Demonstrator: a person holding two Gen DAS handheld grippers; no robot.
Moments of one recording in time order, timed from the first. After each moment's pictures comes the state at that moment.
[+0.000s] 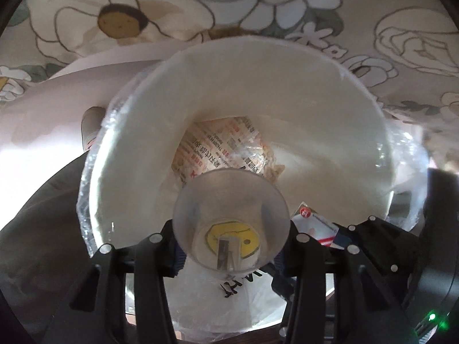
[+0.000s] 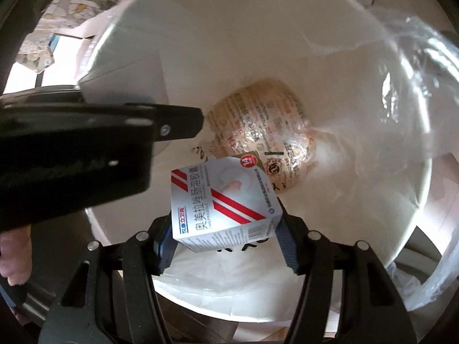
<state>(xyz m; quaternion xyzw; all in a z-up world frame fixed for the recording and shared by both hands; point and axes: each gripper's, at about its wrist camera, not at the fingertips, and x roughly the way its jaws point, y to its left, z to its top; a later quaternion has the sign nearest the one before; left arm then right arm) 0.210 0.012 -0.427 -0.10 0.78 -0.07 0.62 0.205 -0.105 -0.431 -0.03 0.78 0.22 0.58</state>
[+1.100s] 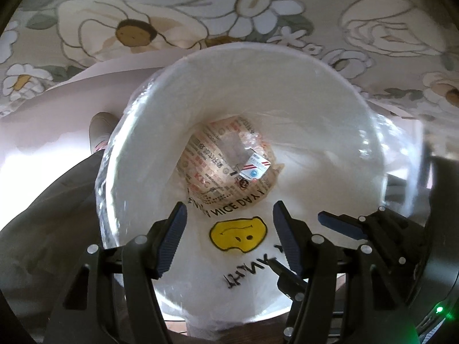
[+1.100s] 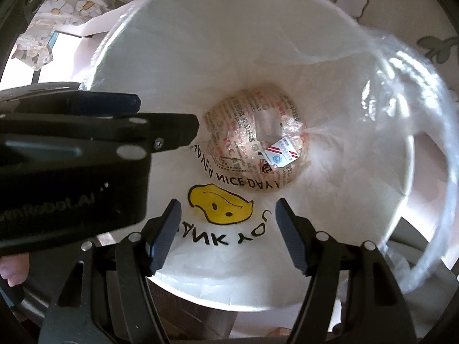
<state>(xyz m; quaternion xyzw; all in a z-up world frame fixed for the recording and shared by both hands) 0.200 0.014 -0.404 -0.08 0.76 -0.08 0.64 0.194 -0.106 -0.410 -0.05 0.77 0.23 0.60</state>
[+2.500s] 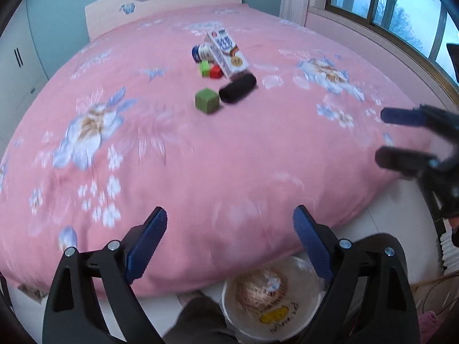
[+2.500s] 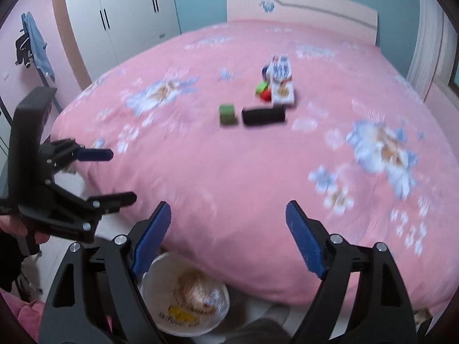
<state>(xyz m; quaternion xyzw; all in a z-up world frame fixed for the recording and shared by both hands) 0.266 0.022 -0.056 0.08 0.45 -0.15 0.87 0.302 -0.180 -0.011 -0.06 0.42 0.22 0.88</state>
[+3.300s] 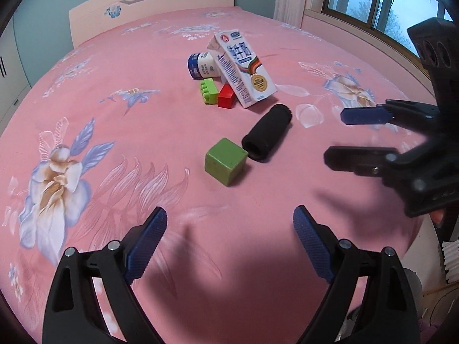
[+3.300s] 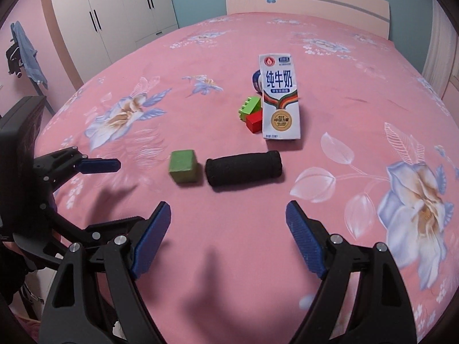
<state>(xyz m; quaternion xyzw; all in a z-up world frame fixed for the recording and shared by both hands) 0.413 0.016 -0.097 0.07 0.45 -0.19 0.87 0.477 -0.156 -0.075 -0.05 0.46 0.24 0.85</state>
